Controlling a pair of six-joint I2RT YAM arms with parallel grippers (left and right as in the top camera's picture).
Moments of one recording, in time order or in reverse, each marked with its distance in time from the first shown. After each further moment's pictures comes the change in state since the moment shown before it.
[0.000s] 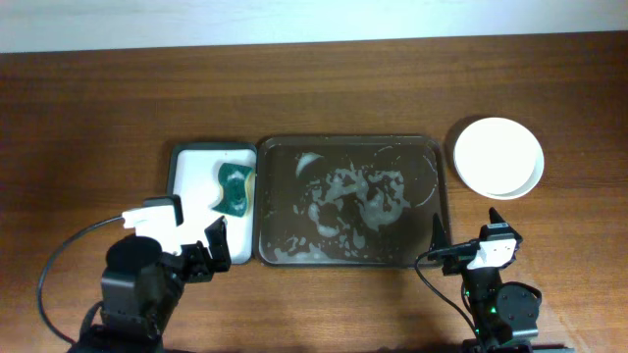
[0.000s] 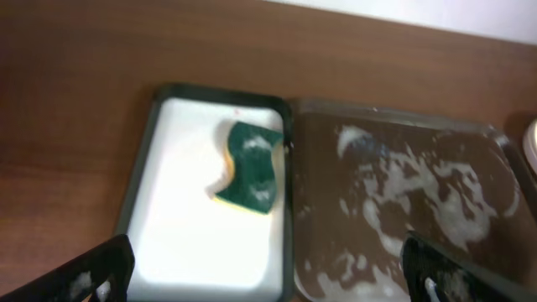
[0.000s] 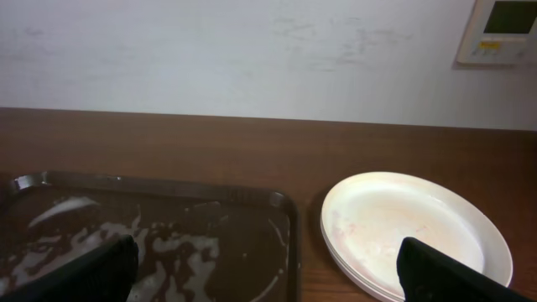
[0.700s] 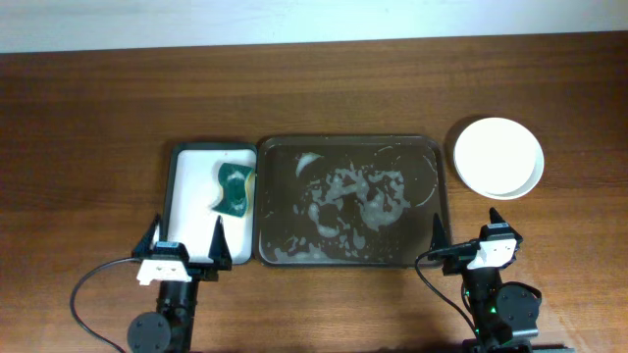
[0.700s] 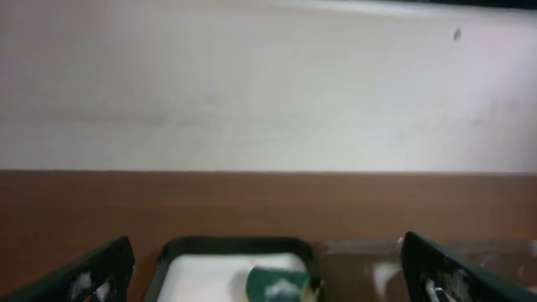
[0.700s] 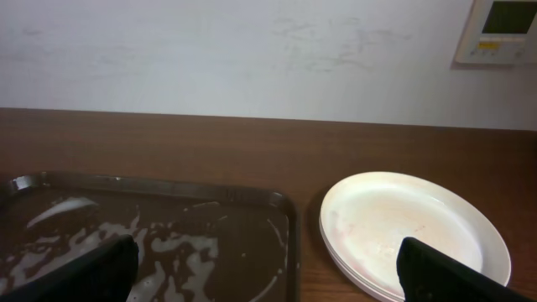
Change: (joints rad) left arm 0.119 -0.570 -0.779 0.872 0.071 0.203; right arm 0.000 0.000 0.000 0.000 0.003 0.000
